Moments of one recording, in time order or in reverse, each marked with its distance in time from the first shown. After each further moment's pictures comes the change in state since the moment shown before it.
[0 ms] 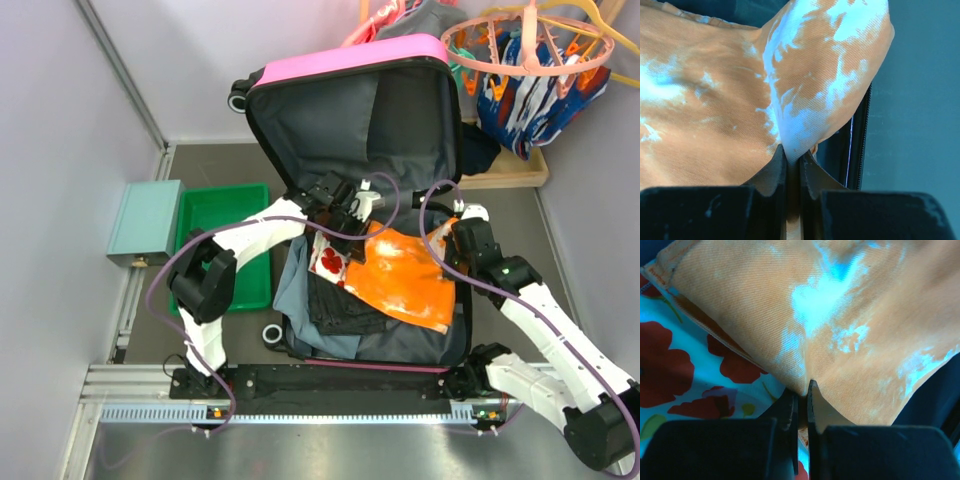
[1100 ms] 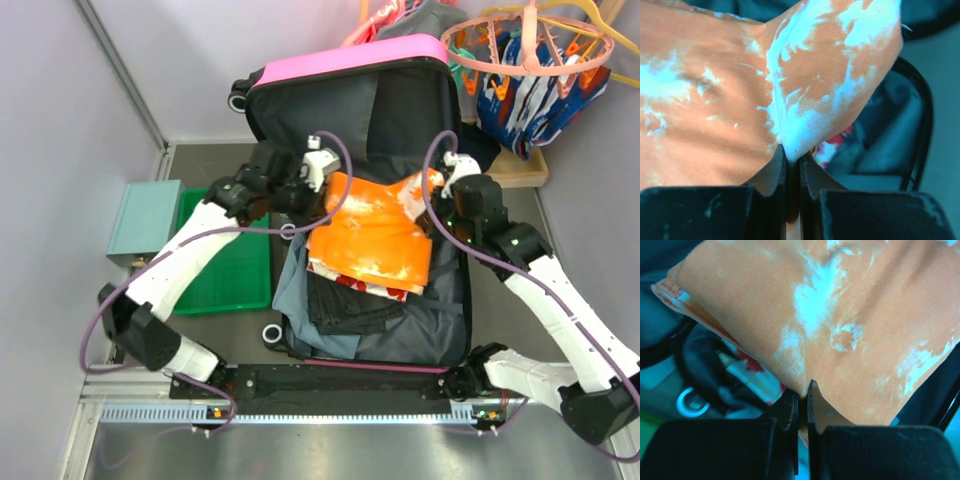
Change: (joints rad) left arm 0.136 -0.386 0.006 -0.096 -0.072 0.155; right arm 0.042 0.117 0.323 0.038 -0.171 -0.014
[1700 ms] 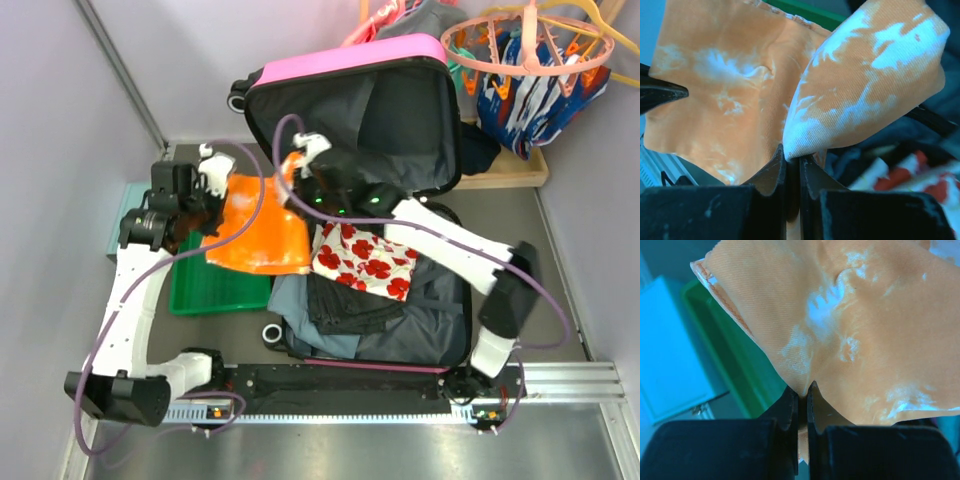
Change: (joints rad) left arm 0.452 -0.348 -0.146 -0.214 -0.314 0.192; right arm 0.451 0.701 0.554 0.293 -0.055 0.044
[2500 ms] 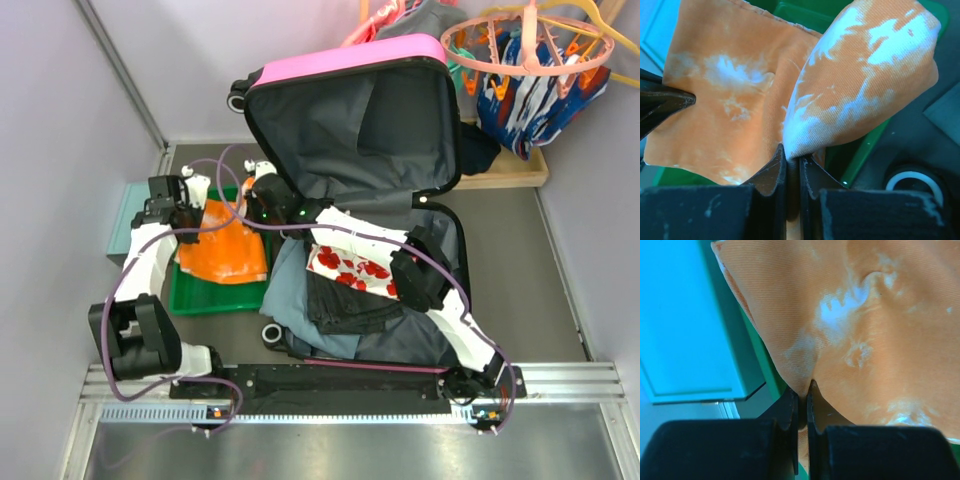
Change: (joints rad) left arm 0.297 0.213 -0.294 0.327 -0.141 0.142; right arm 0.080 0.594 0.395 0.143 0.021 0.104
